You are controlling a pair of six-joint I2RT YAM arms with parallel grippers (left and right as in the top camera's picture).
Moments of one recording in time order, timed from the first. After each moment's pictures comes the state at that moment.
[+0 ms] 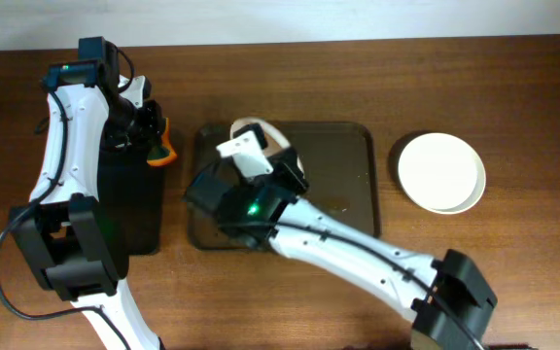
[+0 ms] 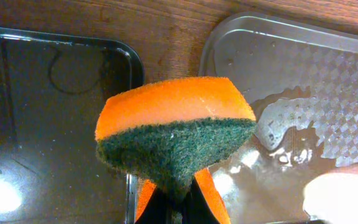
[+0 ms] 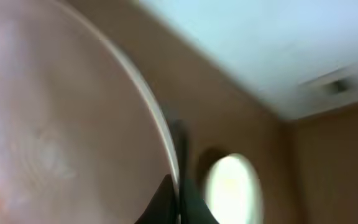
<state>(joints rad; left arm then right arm) 0.11 2.07 1.91 -1.27 0.23 -0.04 0.97 1.88 1.62 -0.99 1.02 0.37</state>
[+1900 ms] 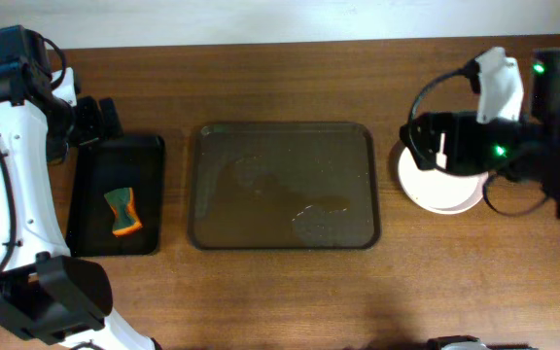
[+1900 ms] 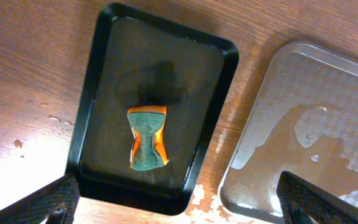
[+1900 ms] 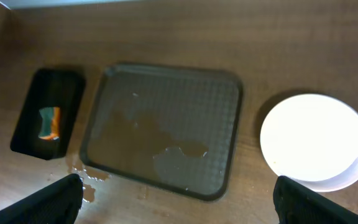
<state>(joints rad) 0.25 1.87 2.01 -1.45 0.06 -0.07 0.05 1.38 1.98 -1.45 -0.32 0.07</state>
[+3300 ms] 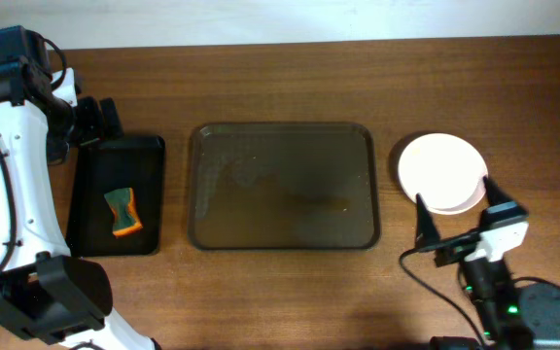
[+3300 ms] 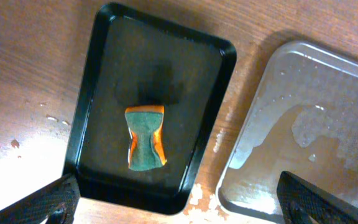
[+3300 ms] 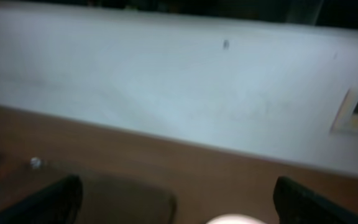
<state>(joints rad) 0.25 1.87 2.01 -1.46 0.06 -0.07 -0.08 0.26 0.44 -0.15 -0.28 -0.08</state>
